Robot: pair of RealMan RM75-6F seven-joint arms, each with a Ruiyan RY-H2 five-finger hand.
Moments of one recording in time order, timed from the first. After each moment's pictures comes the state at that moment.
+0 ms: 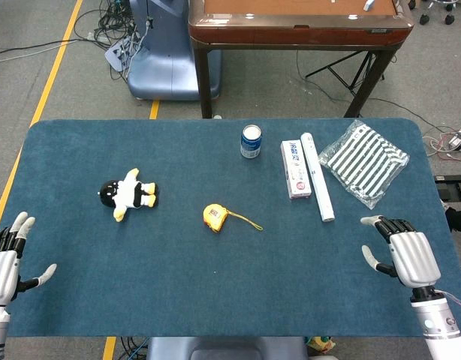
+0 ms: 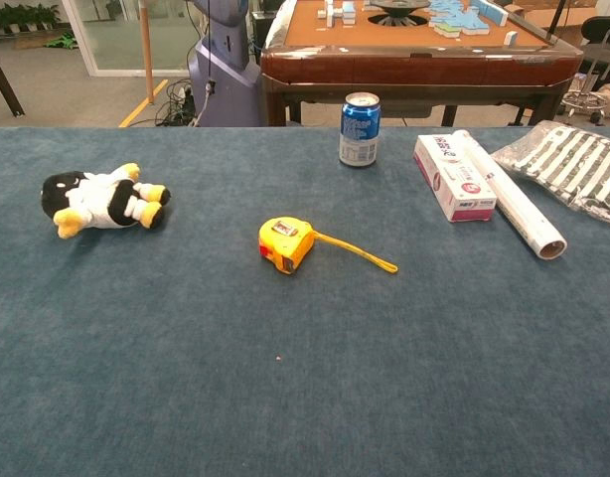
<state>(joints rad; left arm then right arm) -0.09 -1.15 -0.08 -1.67 1.39 1.49 -0.04 0.17 -1.09 0.04 -1.79 -1.52 1.44 -0.07</state>
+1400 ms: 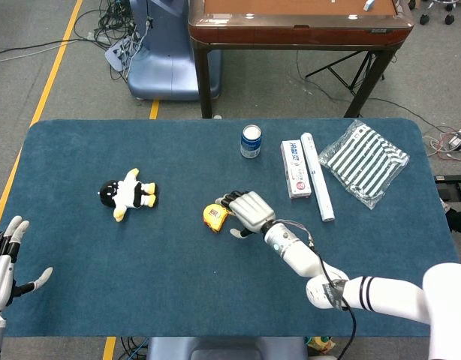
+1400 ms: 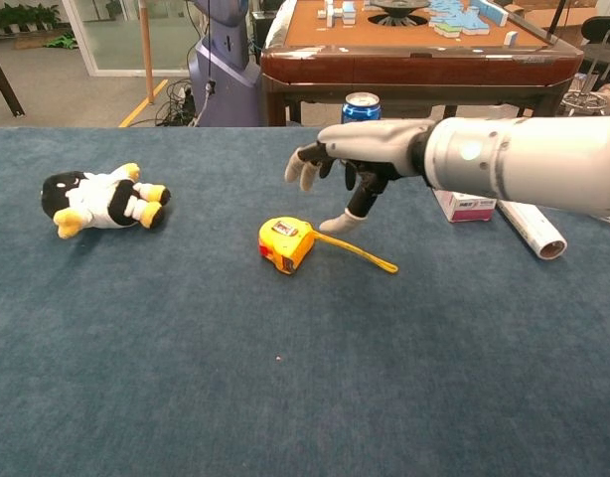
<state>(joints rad) -0.06 -1.14 -0.08 -1.69 1.40 1.51 -0.05 0.99 -1.56 0.26 -1.49 -0.89 0.68 -0.50</state>
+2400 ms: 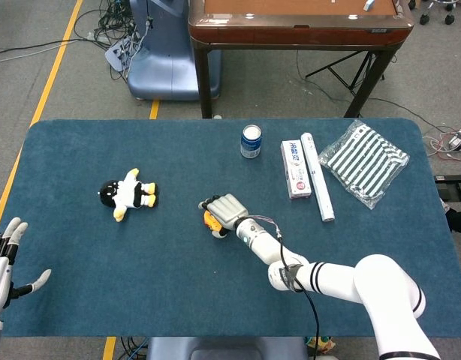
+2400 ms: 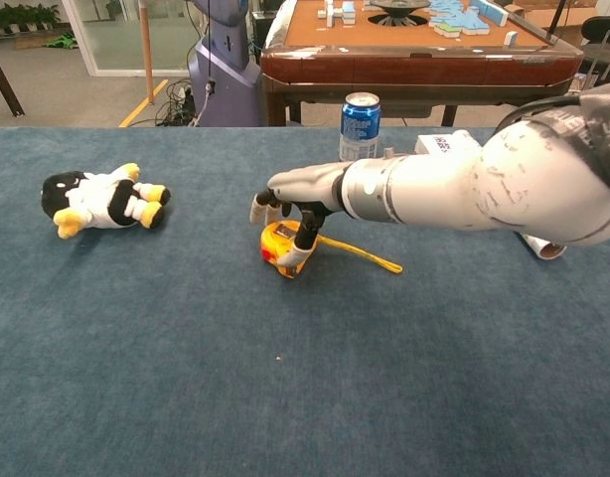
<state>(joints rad) -0.05 -1.13 -0.07 -1.68 1.41 1.50 -0.09 1.21 -1.76 0.18 -1.16 -0.70 0.54 -0.46</state>
